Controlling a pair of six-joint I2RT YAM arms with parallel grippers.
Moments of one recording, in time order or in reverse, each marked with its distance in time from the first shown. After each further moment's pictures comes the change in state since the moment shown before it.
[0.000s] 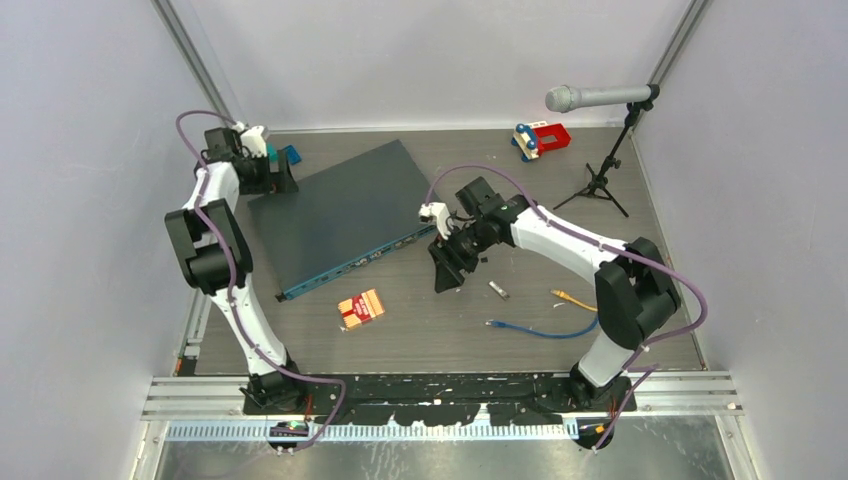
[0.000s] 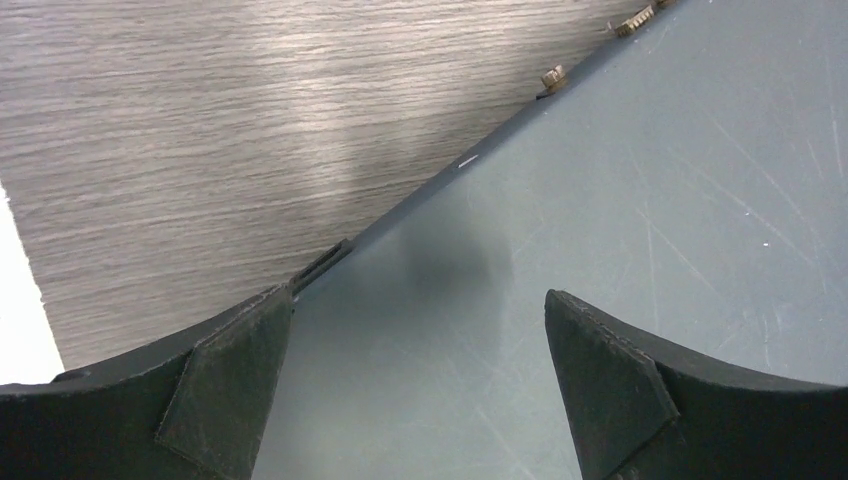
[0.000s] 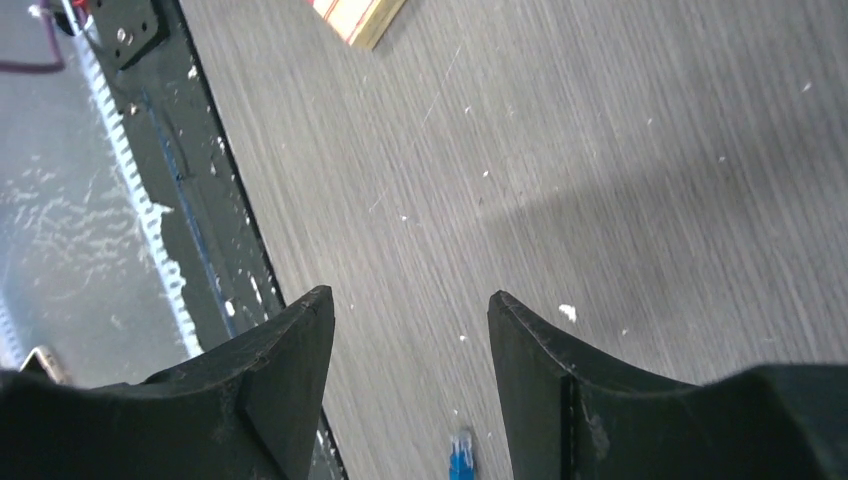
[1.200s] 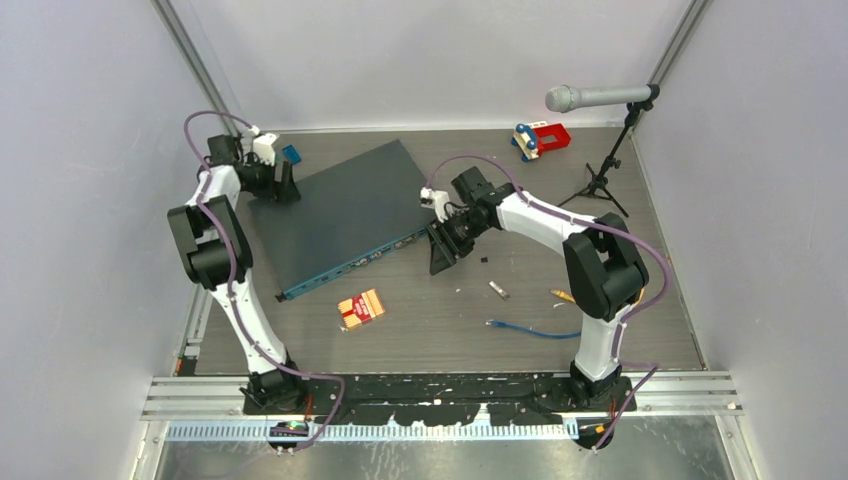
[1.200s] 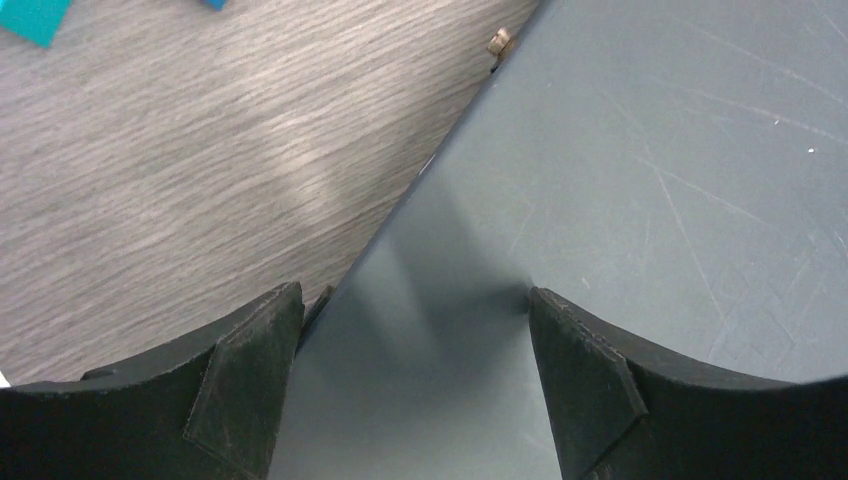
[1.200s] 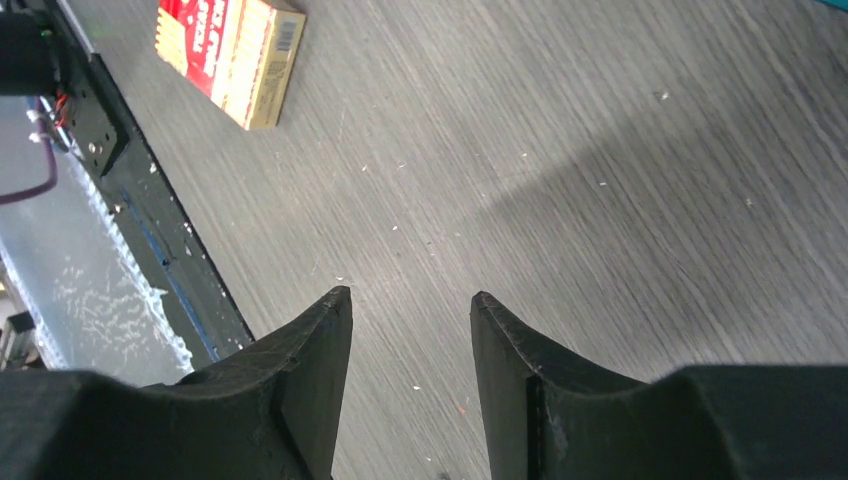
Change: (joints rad) left arm 0.011 0.101 0.048 -0.052 0.196 0.308; right arm -0.079 0.211 0.145 -0.010 -0.014 0.118
